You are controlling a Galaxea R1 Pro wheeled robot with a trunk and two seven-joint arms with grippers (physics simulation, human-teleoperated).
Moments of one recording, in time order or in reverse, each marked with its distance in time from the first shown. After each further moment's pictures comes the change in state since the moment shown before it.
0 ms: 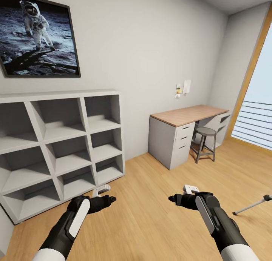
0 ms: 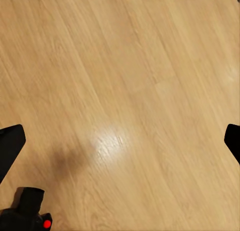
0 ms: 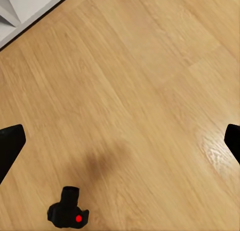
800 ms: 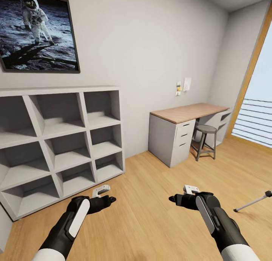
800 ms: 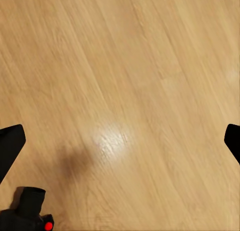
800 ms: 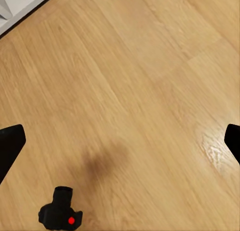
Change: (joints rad) left arm 0.000 0.000 0.003 0.004 0.002 0.002 0.001; right arm 0.000 -0.002 0.000 0.000 0.005 0.003 0.001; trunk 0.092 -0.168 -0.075
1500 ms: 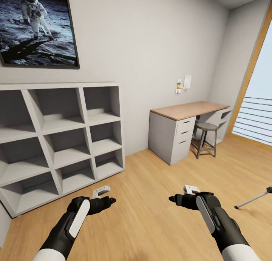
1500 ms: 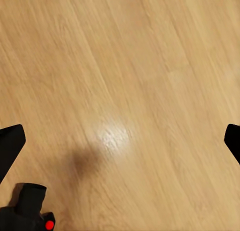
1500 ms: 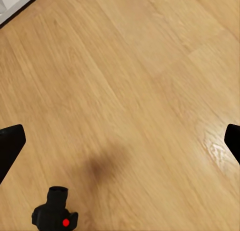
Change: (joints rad) left arm 0.000 -0.003 0.003 0.012 0.006 0.003 0.007; right arm 0.000 -0.004 0.000 -0.001 -0.006 0.004 0.000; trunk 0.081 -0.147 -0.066
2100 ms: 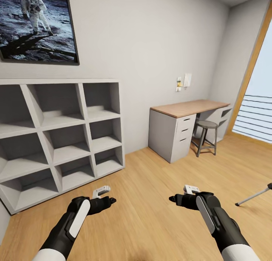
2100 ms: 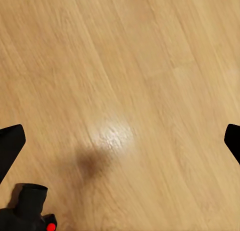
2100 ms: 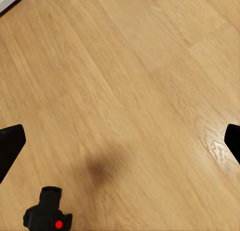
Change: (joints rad) left arm 0.000 -0.001 0.000 0.000 -0.001 0.000 0.000; right arm 0.000 0.001 0.000 0.000 0.005 0.000 0.000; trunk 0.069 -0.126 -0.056
